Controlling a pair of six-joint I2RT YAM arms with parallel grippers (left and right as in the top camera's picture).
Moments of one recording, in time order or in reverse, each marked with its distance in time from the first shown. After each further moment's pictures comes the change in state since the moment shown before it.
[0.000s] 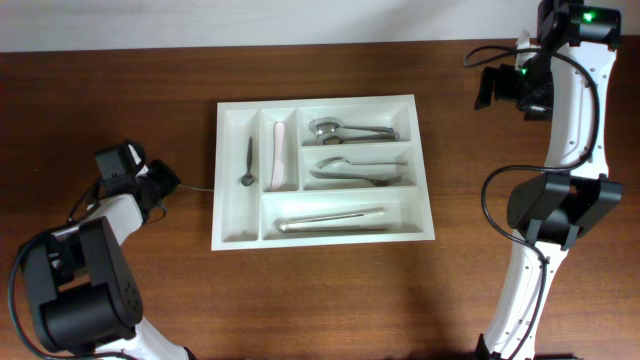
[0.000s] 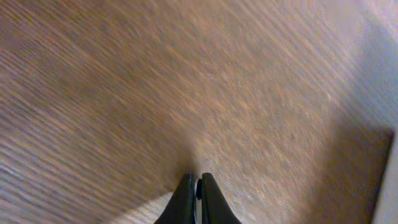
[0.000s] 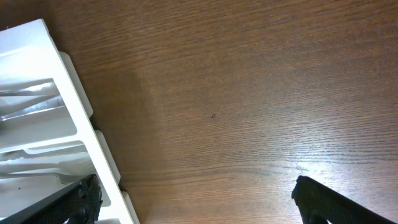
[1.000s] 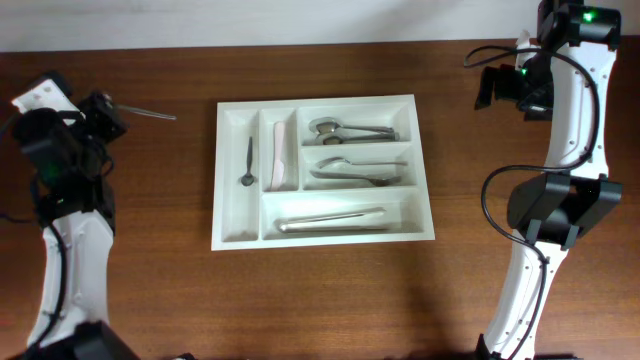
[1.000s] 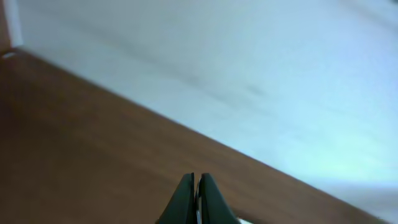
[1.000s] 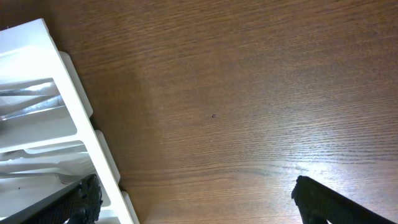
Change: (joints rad) left arm 0.053 -0.401 0.106 0.144 0.090 0.076; right arm 0.000 0.000 0.000 0.000 0.000 0.000
